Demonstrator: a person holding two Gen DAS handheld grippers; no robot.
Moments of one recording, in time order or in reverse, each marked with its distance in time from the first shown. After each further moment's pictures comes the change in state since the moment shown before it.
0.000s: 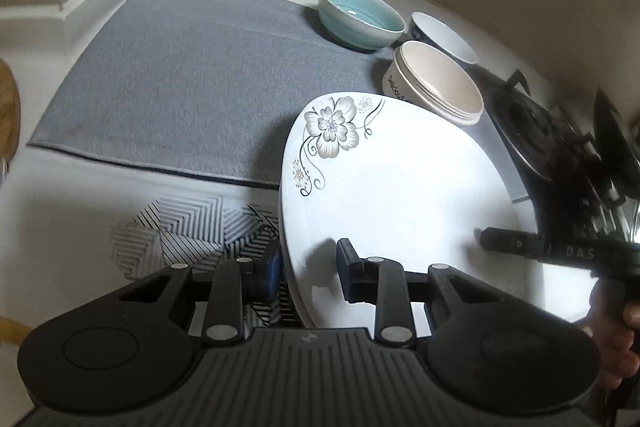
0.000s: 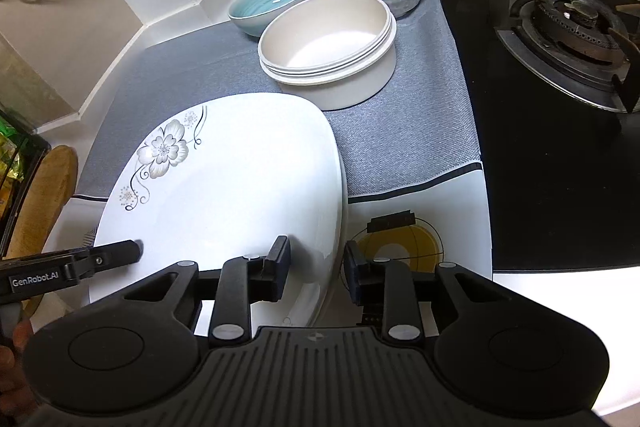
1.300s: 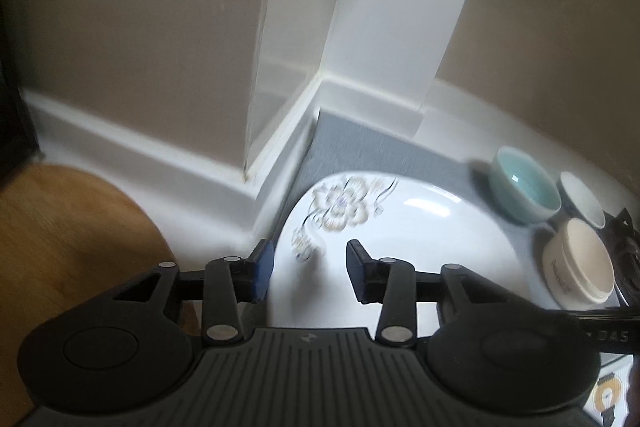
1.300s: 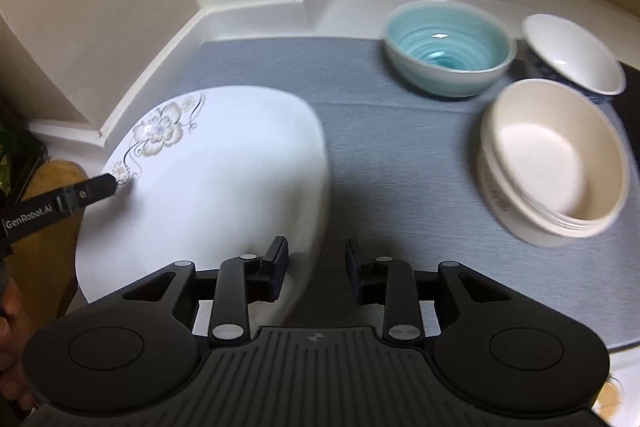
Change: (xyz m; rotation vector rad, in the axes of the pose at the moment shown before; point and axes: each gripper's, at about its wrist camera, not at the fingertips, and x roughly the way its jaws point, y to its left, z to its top) left arm -0.019 0.123 0.102 -0.106 -0.297 0.255; right arm 0.085 0.160 0.077 -0.118 -0.001 -0.054
